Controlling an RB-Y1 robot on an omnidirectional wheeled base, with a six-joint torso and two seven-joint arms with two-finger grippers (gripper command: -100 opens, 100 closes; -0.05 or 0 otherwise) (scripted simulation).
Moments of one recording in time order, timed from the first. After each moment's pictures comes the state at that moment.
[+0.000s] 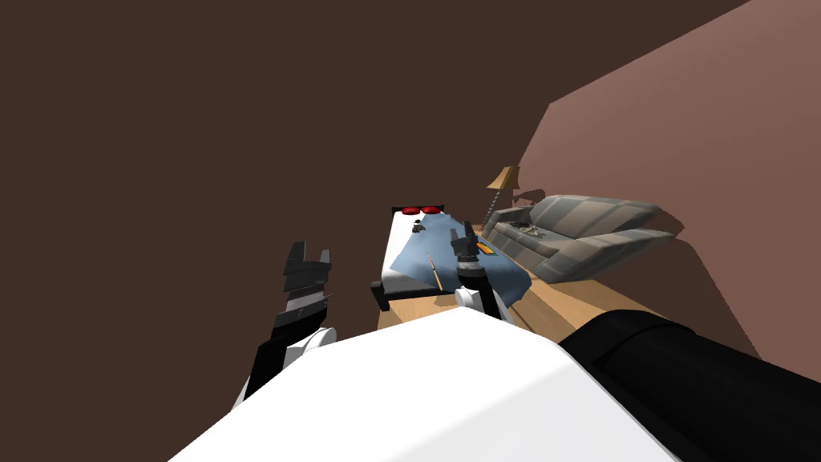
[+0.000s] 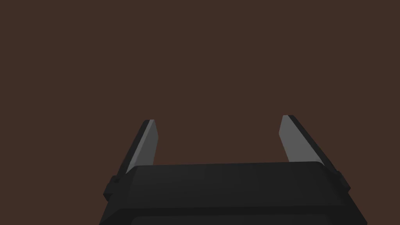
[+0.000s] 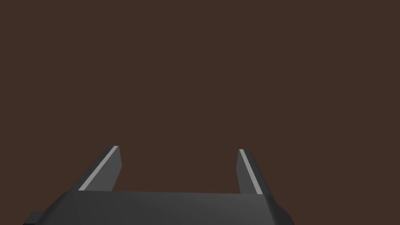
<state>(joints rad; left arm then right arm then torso) 0.53 0.04 -0.06 -2.34 0.12 -0.35 -0.10 0.46 -0.03 -0.02 -2.28 0.02 -0.48 -0.08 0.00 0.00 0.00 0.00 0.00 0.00</state>
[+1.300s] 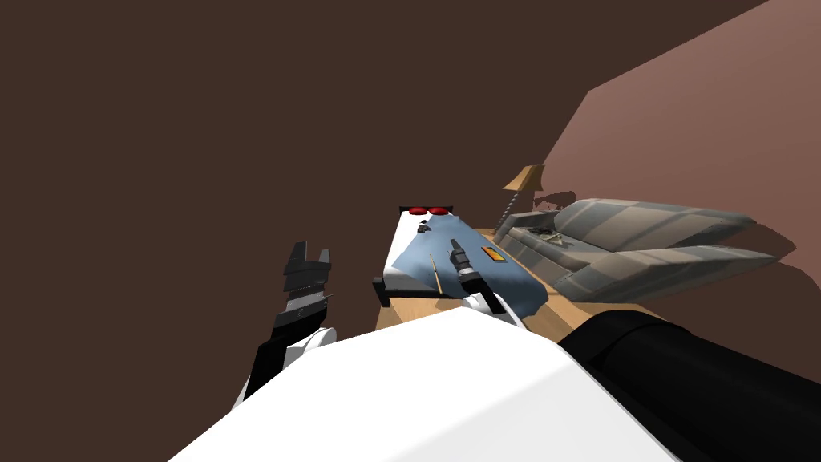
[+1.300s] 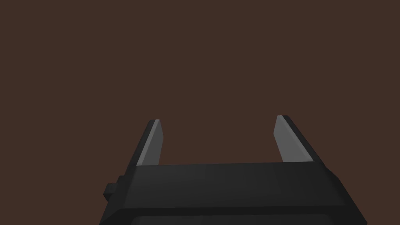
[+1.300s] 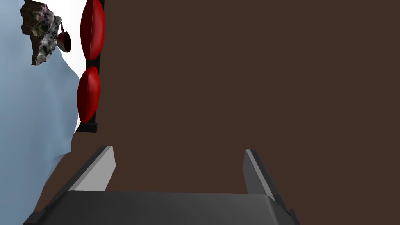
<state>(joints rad) 0.53 0.04 -0.06 -2.34 0.12 -0.35 -0.10 0.51 -0.21 -0.03 -2.14 -0.14 -0.16 0.11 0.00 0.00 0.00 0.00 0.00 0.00</state>
